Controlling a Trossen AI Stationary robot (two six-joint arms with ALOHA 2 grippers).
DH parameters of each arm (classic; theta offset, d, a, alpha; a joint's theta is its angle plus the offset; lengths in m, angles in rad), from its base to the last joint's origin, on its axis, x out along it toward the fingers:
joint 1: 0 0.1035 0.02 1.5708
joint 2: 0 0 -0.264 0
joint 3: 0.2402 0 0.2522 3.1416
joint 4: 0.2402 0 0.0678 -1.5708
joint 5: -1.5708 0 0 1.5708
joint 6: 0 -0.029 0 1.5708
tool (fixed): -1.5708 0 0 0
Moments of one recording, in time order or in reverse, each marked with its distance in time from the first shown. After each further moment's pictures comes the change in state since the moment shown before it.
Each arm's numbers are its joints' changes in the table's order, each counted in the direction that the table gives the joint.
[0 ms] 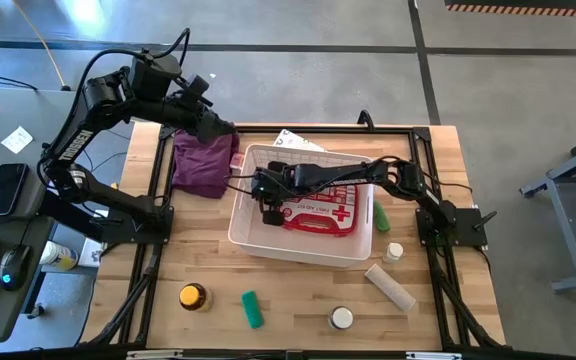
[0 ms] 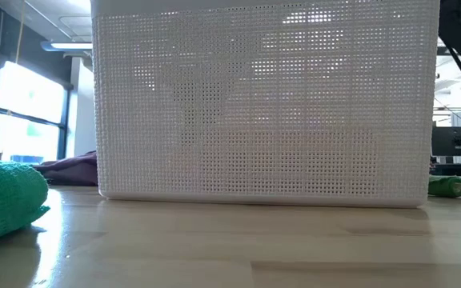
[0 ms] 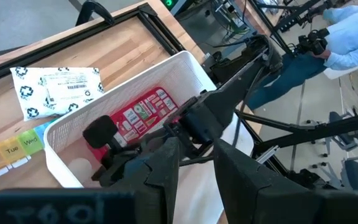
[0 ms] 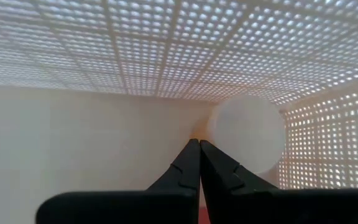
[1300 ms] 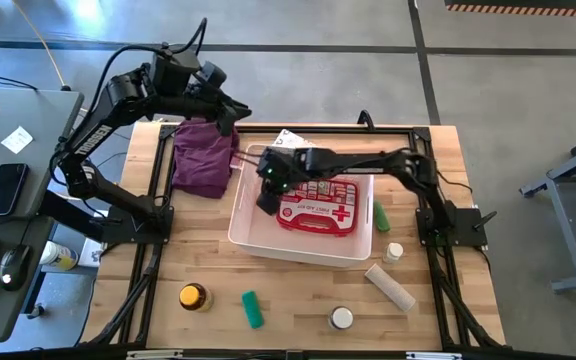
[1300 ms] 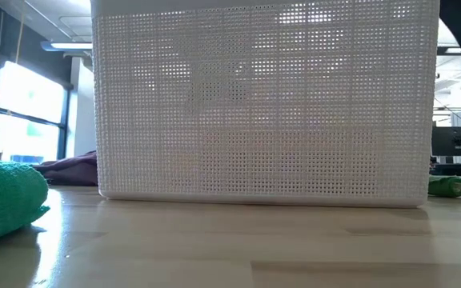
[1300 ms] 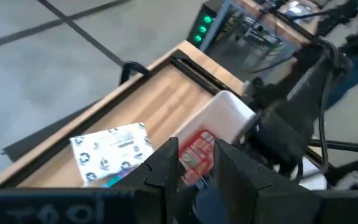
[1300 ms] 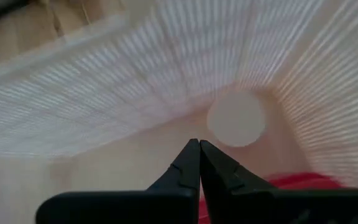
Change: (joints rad) left arm 0.001 -0.077 0.000 -0.143 -0.203 -0.222; right arm -0.046 0.113 0.000 0.047 -0.157 -0.451
